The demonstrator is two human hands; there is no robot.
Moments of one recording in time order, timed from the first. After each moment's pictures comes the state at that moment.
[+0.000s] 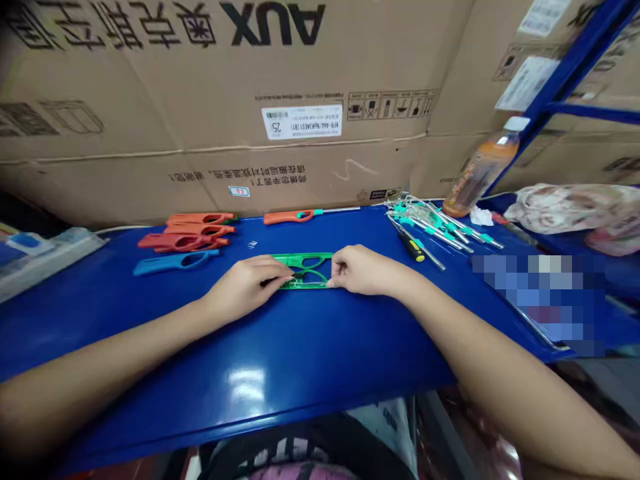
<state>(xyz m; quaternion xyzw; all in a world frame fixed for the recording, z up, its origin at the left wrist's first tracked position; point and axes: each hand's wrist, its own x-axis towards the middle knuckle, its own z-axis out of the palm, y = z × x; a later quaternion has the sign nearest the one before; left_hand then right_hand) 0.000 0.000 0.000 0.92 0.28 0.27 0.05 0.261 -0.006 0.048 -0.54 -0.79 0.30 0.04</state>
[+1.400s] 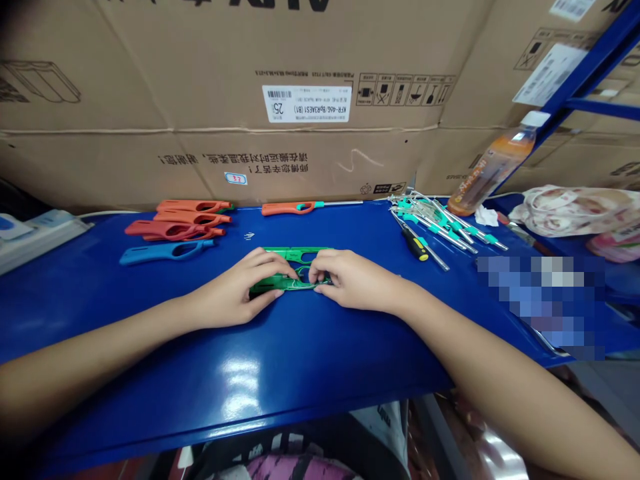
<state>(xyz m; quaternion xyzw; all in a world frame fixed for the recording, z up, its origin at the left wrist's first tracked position) -0.008 -0.015 0.012 0.92 0.29 0.19 0.19 0.253 -0.015 0.031 -0.35 -0.89 0.25 0.15</state>
